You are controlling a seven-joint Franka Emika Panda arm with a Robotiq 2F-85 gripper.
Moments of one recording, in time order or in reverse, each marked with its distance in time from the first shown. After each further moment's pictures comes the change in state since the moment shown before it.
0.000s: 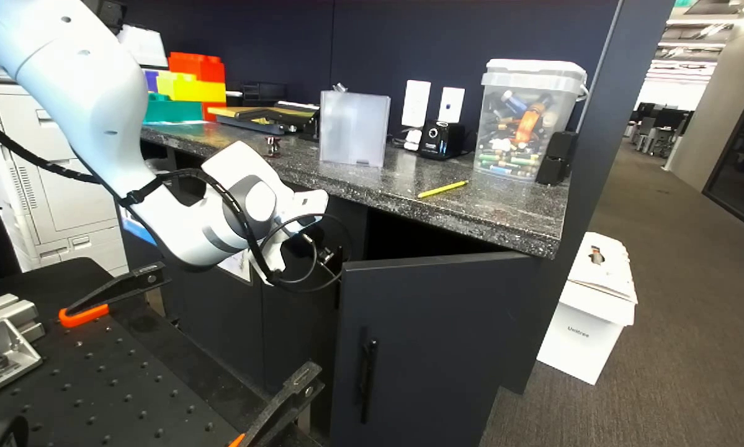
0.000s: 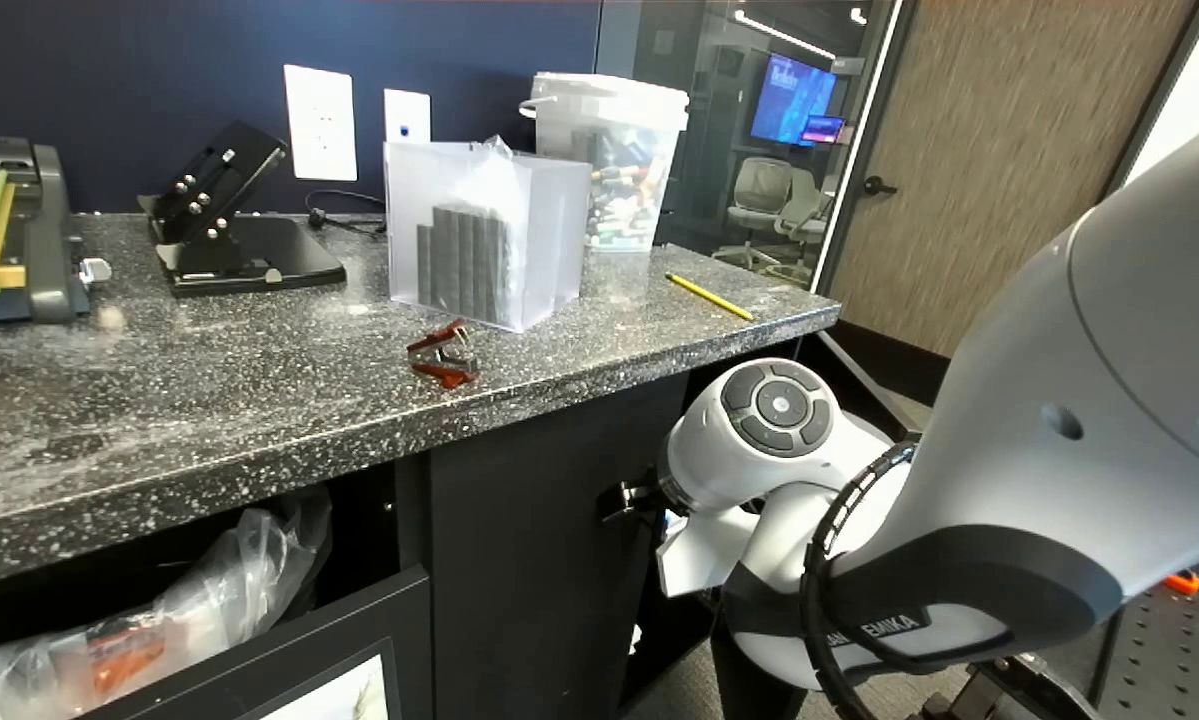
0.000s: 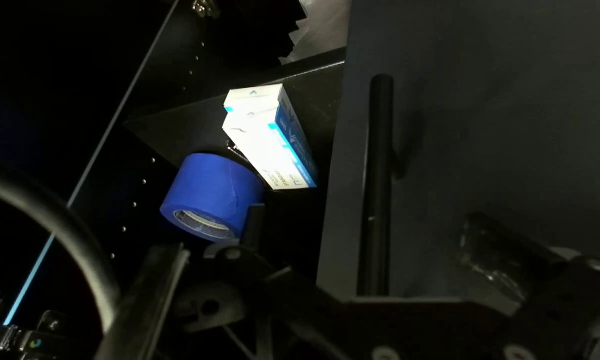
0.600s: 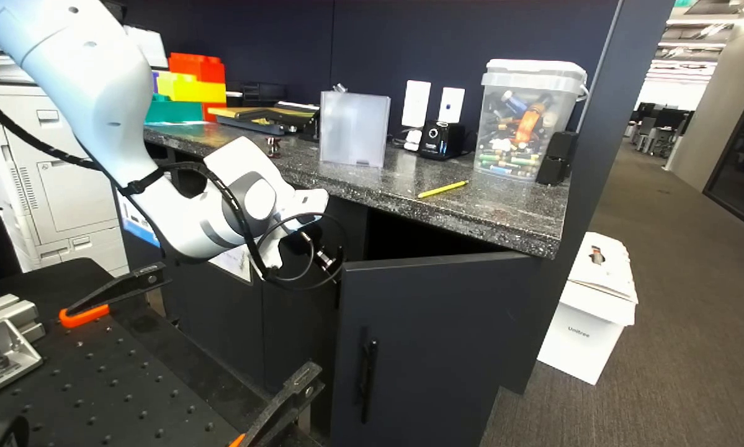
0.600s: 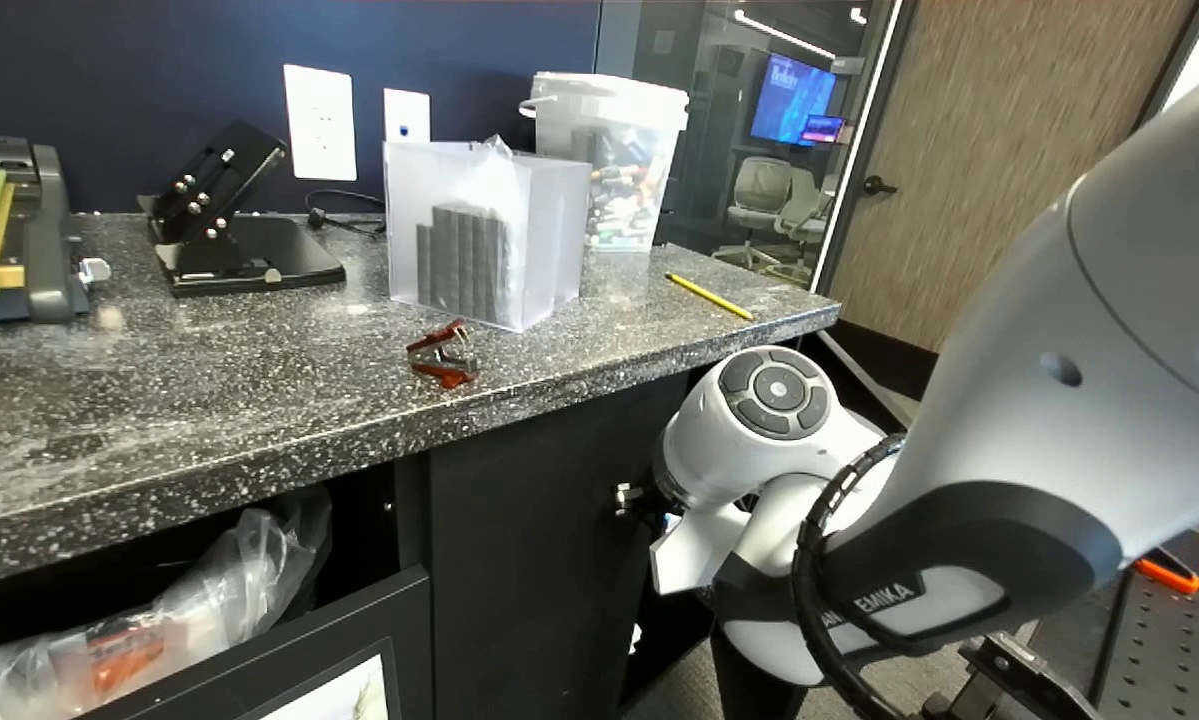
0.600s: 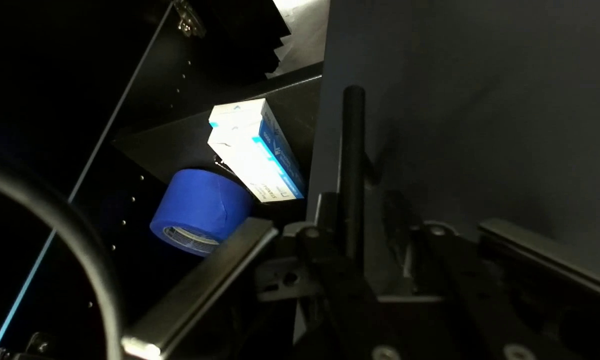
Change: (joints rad) arm -0.044 -0.055 0.051 -0.002 -0.005 -0.002 -0.027
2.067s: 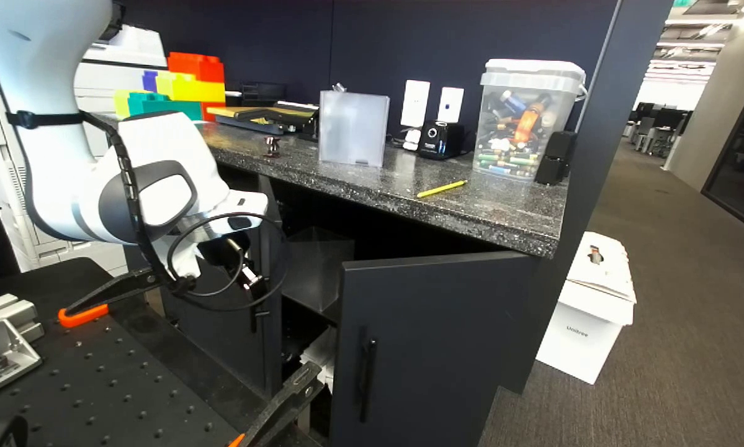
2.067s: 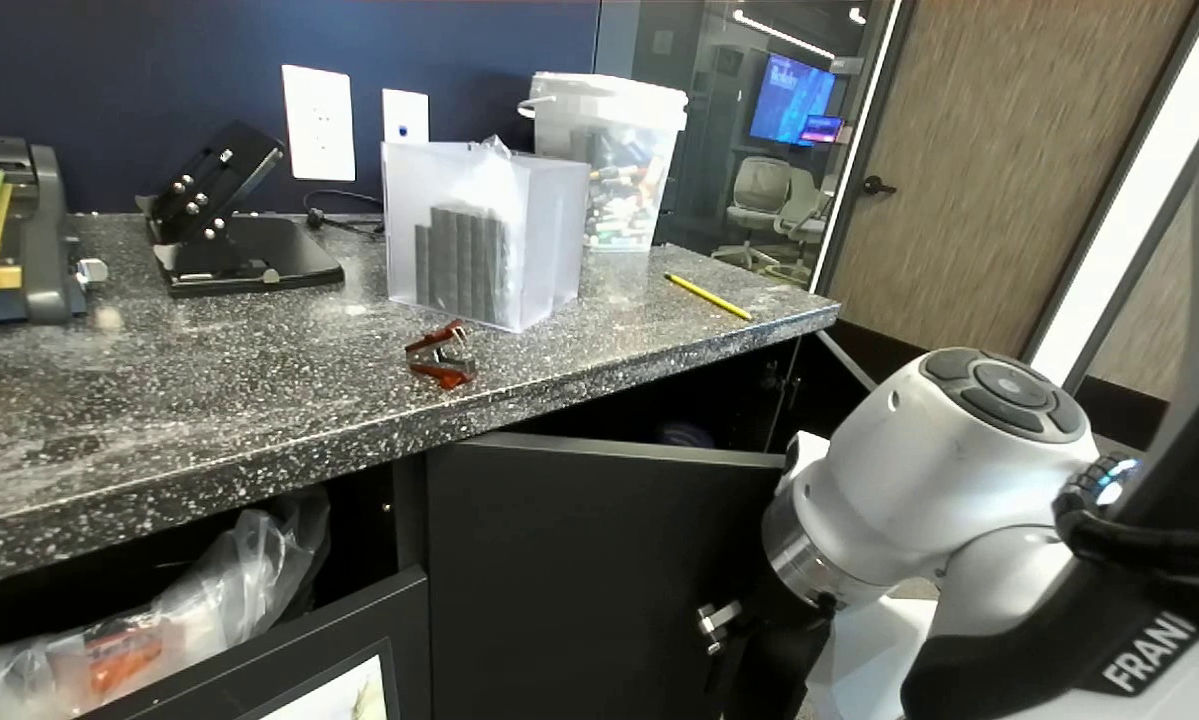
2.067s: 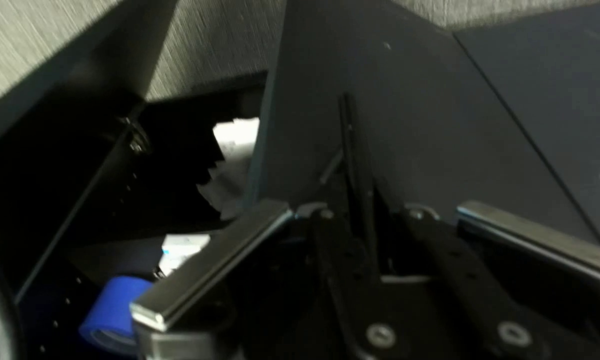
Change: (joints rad) arm -0.190 -0.404 0.411 -0.474 -0.048 0.221 -0.385
